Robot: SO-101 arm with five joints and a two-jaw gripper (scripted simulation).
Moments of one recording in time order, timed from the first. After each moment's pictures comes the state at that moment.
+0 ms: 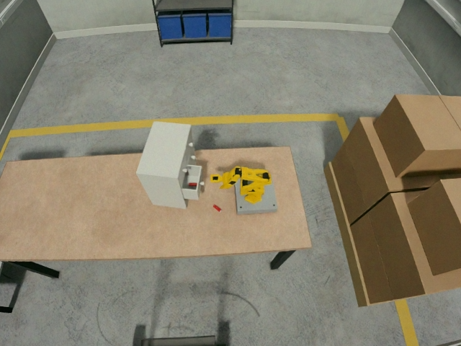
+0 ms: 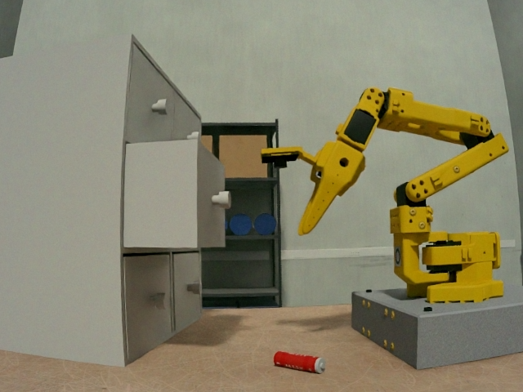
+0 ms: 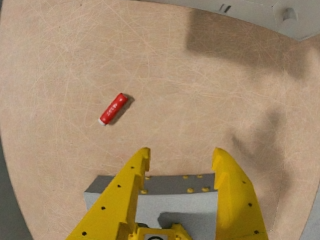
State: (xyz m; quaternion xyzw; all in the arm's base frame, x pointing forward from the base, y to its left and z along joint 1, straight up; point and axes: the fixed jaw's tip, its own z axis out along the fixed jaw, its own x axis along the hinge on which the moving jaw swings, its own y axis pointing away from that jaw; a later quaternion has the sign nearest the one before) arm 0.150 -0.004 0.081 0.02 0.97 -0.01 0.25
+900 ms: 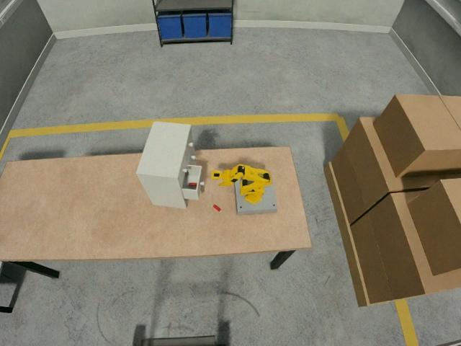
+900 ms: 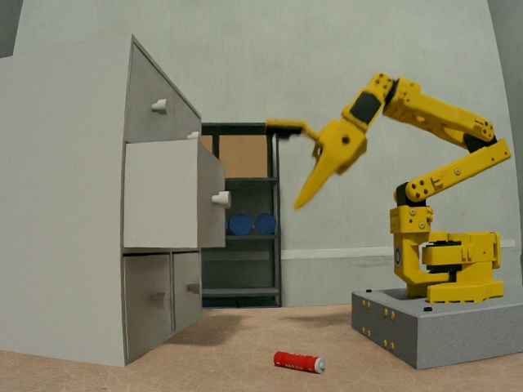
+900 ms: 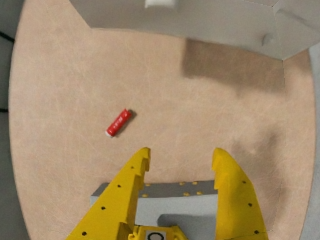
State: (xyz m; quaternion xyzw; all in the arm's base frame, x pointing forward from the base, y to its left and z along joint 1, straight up) arm 0.155 -0.004 0.113 0.02 0.95 -0.02 0.32
